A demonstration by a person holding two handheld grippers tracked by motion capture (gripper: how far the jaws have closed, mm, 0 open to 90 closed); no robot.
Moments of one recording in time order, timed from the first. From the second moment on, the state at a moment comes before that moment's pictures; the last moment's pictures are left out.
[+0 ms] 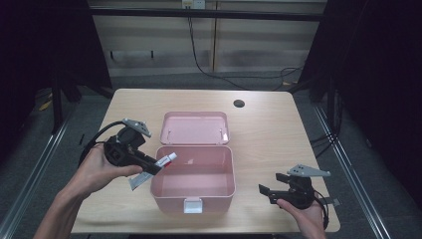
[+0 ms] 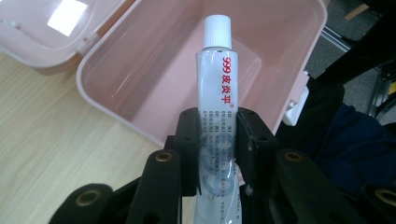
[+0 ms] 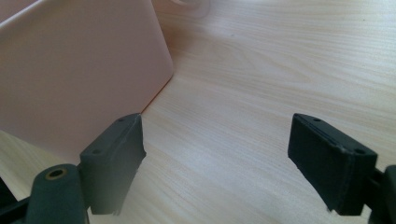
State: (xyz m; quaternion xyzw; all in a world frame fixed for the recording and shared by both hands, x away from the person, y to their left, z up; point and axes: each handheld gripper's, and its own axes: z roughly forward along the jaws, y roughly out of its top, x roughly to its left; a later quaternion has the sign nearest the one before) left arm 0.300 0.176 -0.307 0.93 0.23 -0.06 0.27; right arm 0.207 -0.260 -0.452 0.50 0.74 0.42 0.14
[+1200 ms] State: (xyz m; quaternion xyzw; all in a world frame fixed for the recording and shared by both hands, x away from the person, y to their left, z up) left arm 0.318 0.100 -0.322 0.95 0.17 -0.09 0.24; right arm 0.207 -0.260 -0.452 0.50 0.74 0.42 0.14
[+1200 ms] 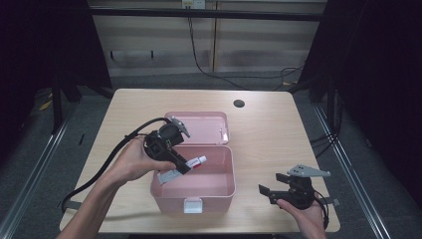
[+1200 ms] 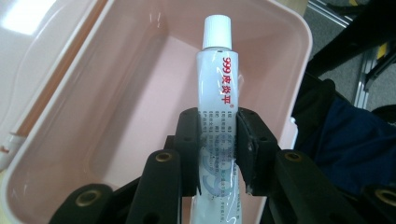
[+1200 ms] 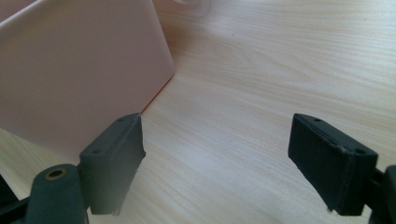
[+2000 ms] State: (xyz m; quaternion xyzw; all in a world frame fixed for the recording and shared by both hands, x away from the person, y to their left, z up) left arm 0.322 0.051 -0.363 0.97 0.13 -0.11 0.19; right arm 0.207 -0.260 -0.452 0.50 0.74 0.42 0.14
